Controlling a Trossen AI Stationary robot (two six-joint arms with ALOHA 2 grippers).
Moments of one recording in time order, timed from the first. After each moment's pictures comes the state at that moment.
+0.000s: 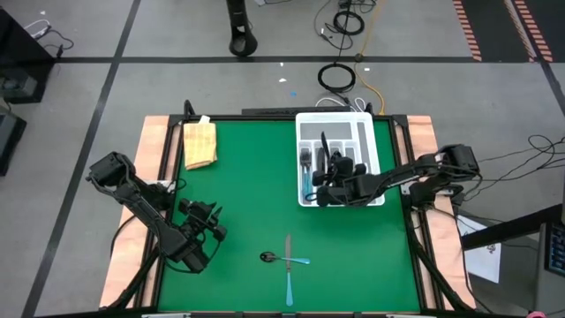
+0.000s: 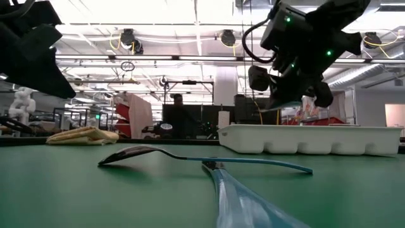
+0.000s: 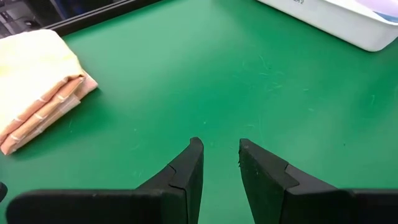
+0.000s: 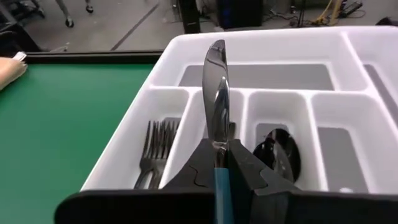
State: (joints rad) left arm -0.83 1.58 0.81 -1.16 -0.92 -1.95; right arm 0.10 1.59 0.80 -0.37 1.05 1.36
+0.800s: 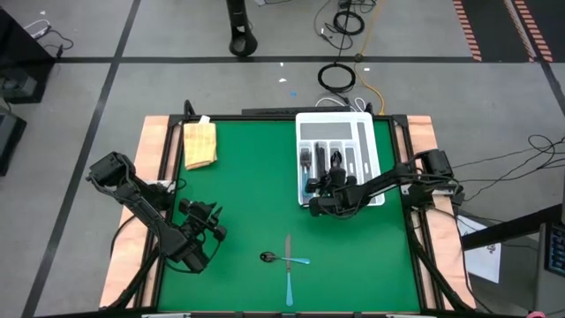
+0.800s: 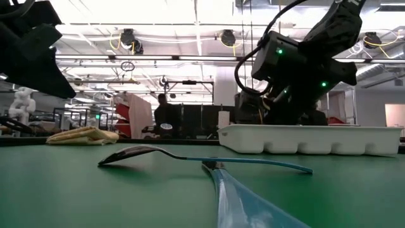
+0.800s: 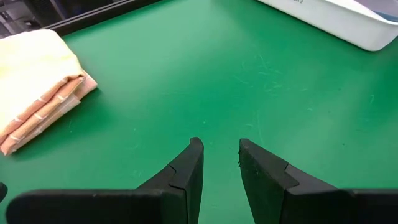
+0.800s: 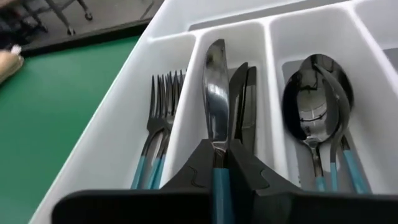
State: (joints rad) left arm -0.83 1.58 0.81 -1.16 -0.92 -1.95; right arm 0.13 1.83 0.80 -0.18 1.03 1.56
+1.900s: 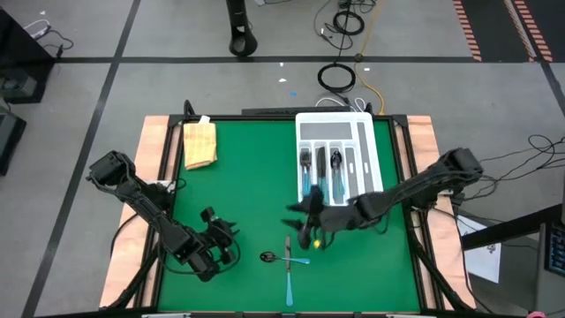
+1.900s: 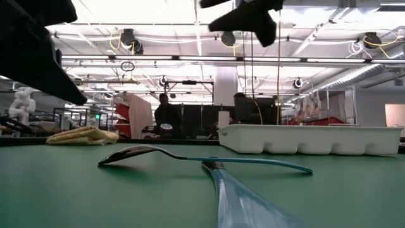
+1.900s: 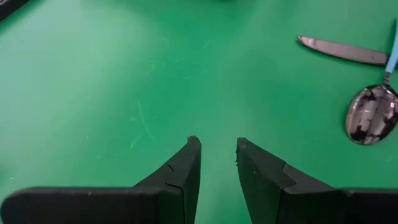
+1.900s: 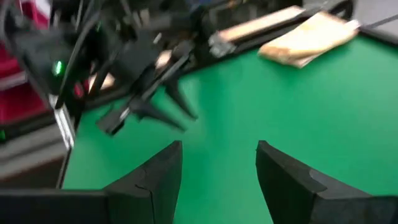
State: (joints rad) left arm -0.79 1.57 0.81 -0.58 -0.83 -1.12; right arm 0.36 1.57 1.03 0.12 0.49 0.53
